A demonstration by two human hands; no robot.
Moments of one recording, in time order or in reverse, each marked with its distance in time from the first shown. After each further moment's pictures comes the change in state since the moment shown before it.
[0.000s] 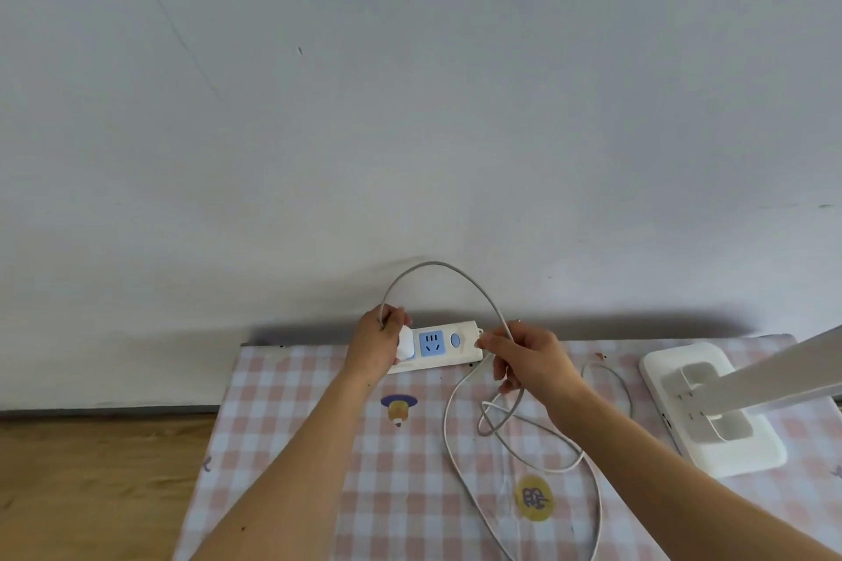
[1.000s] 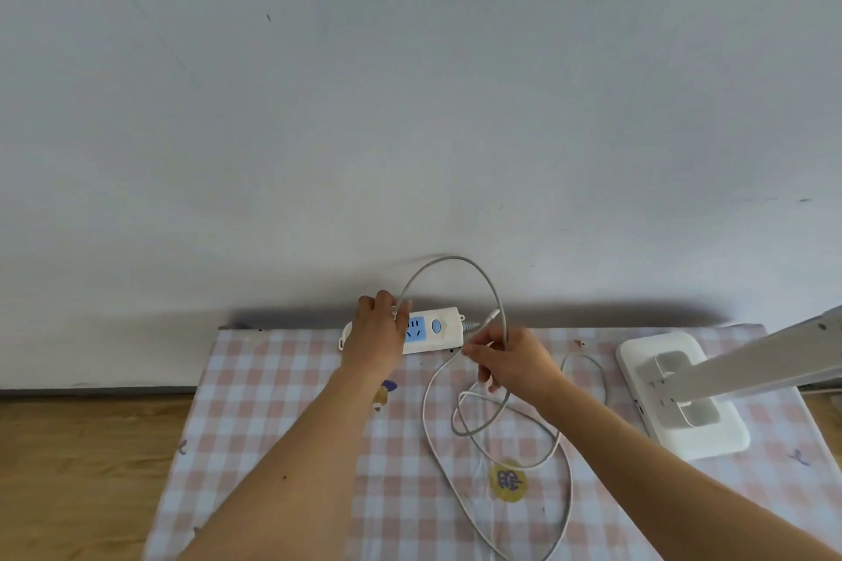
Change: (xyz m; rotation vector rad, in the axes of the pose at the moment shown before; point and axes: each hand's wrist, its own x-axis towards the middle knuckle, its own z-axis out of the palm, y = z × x) left_hand -0.004 -0.001 0.031 0.589 0.113 0.101; right_hand 0.008 0.016 -0.009 -0.354 -0.044 0.021
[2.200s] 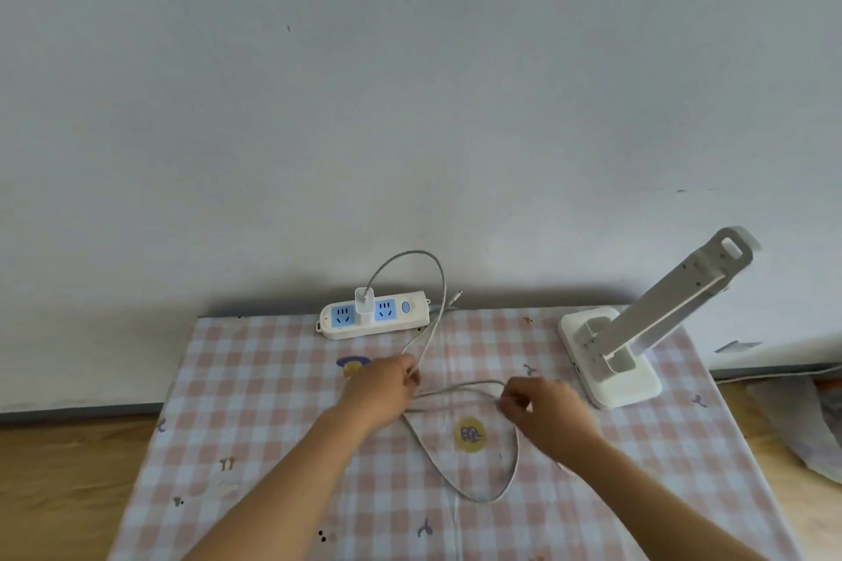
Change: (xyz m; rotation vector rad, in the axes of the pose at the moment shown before) left_hand -0.105 0.007 0.005 0.036 -0.366 0.251; right_hand -0.101 0.078 -0.026 -0.644 0.185 -0.079
